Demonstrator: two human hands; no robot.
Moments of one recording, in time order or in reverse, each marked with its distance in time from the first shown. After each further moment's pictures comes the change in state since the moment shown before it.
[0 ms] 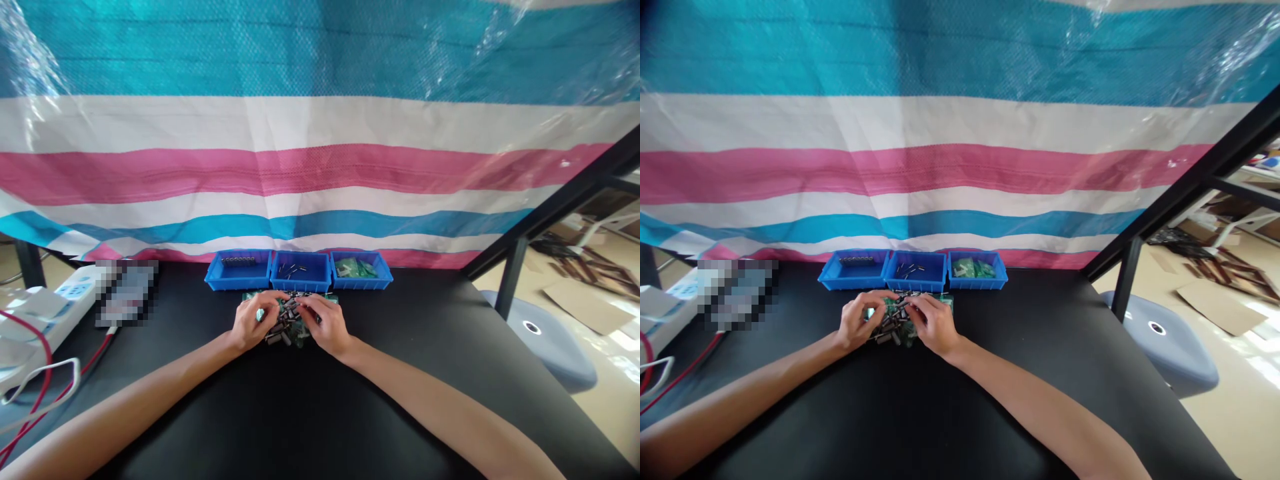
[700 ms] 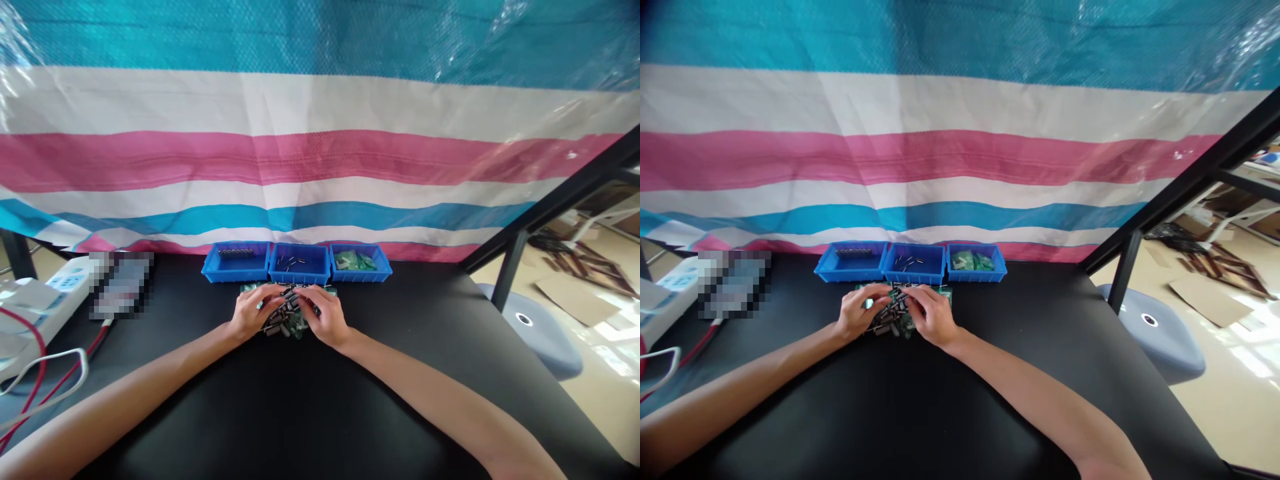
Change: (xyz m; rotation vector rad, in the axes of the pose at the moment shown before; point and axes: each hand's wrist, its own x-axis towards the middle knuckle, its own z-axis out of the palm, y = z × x) left_hand 0.003 -0.006 0.002 0.238 0.056 0.064; right_hand 0.001 -0.003 -0.003 0.029 -0.004 -0.041
